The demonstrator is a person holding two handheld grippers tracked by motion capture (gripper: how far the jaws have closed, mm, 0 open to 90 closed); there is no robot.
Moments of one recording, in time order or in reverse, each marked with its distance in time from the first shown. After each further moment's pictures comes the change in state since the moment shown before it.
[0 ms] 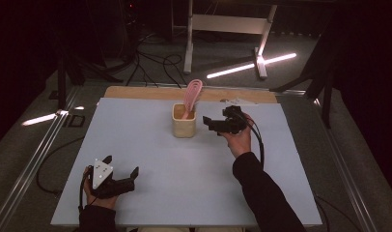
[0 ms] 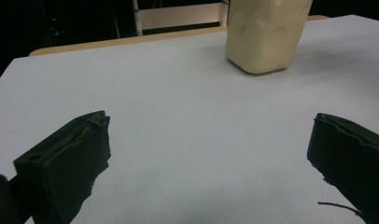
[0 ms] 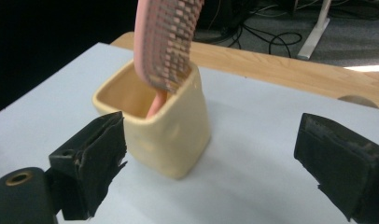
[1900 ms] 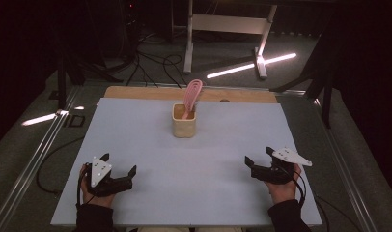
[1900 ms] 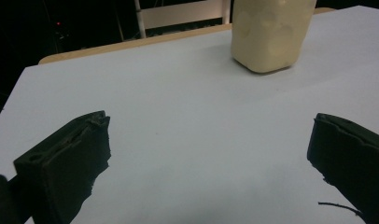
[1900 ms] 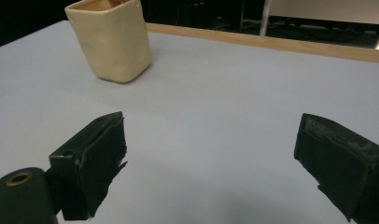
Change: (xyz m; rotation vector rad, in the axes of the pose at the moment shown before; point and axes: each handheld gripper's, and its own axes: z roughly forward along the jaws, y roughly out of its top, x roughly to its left) left arm 0.006 0.009 -0.004 0.016 0.011 0.046; right arm -0.028 -0.124 -0.136 -0.117 -0.152 -0.050
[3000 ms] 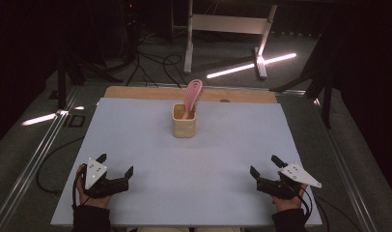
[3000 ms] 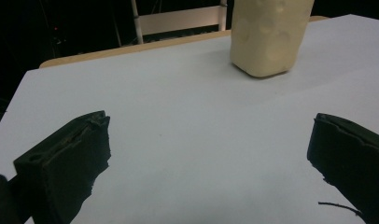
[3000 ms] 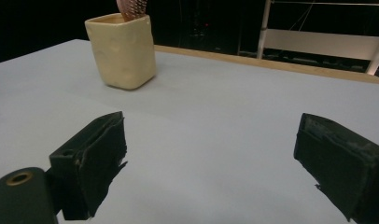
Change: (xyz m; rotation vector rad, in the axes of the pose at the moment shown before) left arm 0.007 -0.004 -0.007 -0.028 -0.017 -0.008; right arm 0.003 -0.028 -0.026 -0.125 -0.009 -0.043
